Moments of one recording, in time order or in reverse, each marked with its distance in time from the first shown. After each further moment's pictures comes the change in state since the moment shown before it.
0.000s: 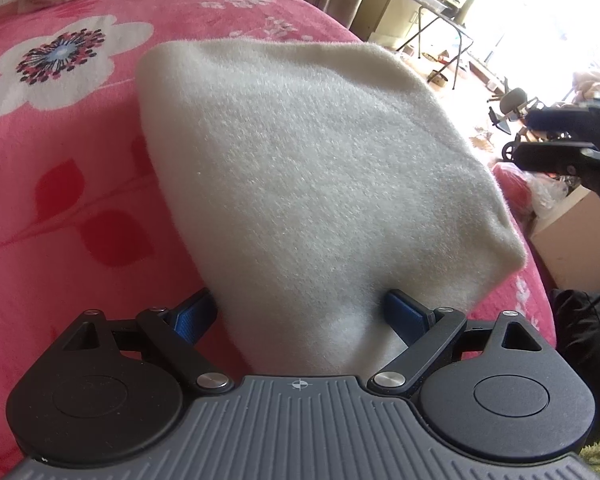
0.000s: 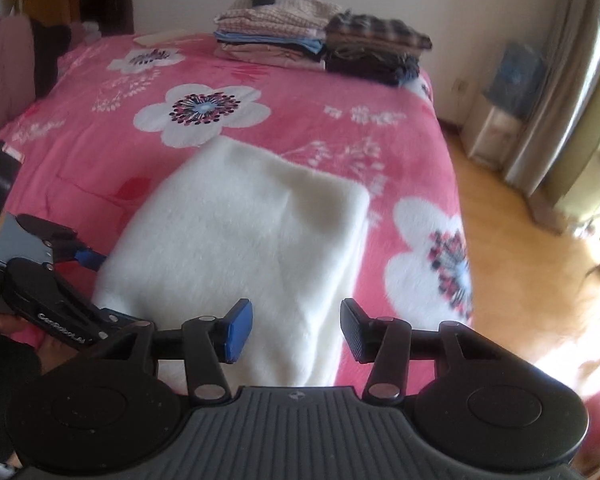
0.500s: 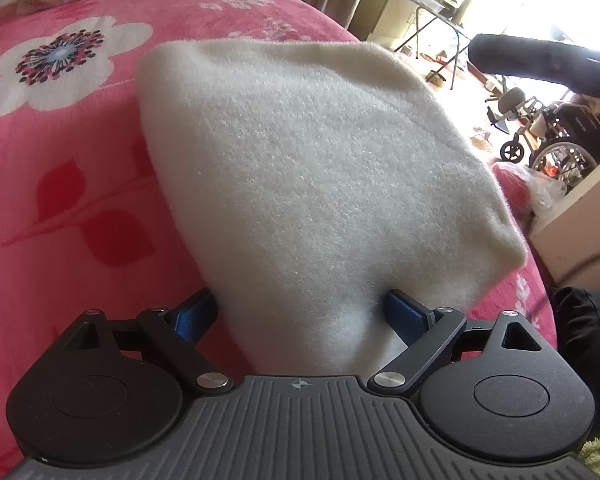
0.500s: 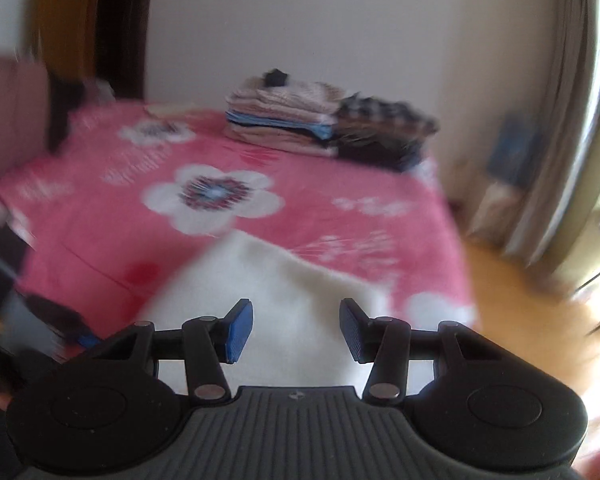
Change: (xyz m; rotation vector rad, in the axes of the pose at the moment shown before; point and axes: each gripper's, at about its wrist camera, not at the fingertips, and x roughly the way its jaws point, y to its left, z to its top) left arm 0.001 0.002 -0.001 0.005 -0.003 -0.005; right arm 0.003 -0.003 0.024 0.113 -0.234 0.161
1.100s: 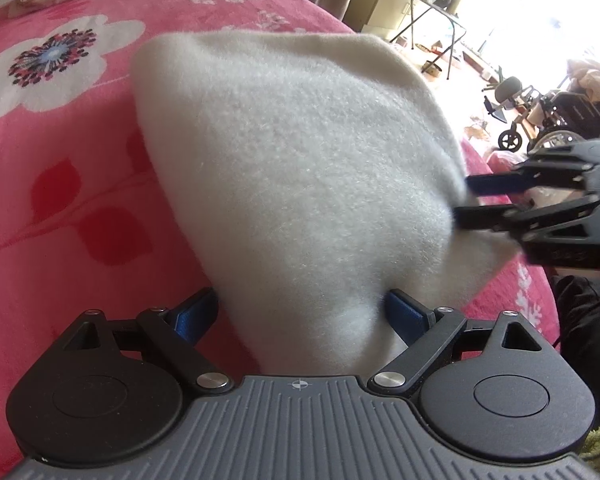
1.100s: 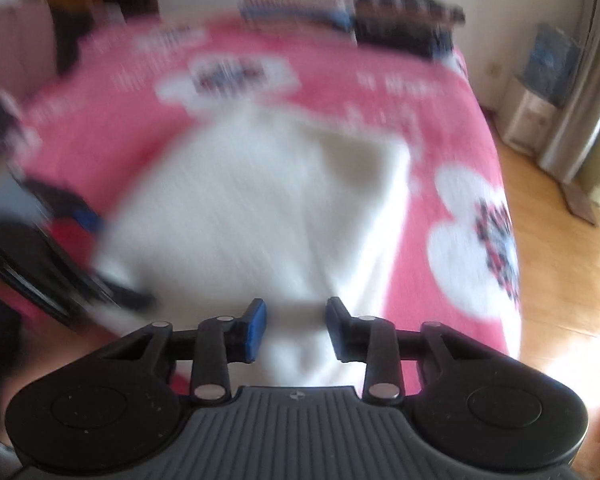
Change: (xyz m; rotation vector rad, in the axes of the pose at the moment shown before) left arm 0.005 -0.001 -0.001 0.027 0.025 0.001; right arm 0.036 -0.019 -0.068 -0.040 0.312 -0.026
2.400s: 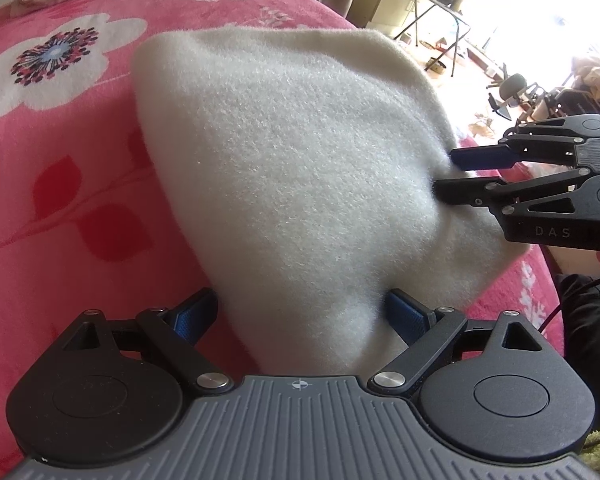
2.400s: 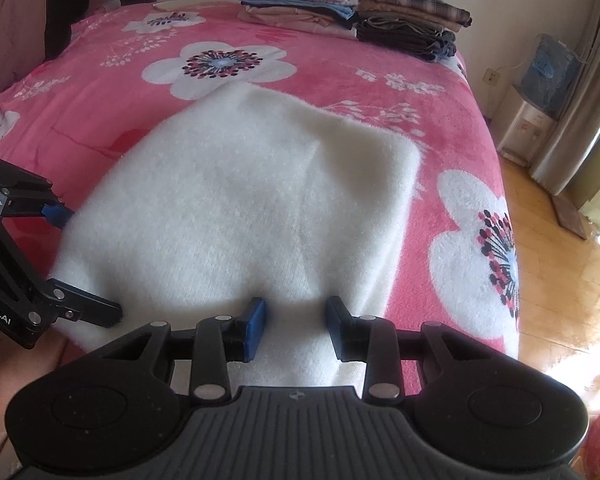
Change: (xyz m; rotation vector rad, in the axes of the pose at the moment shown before) left arm 0.001 0.000 -0.002 -0.003 0.004 0.013; right arm 0.014 0.009 0.012 -0.052 -0.008 -0.049
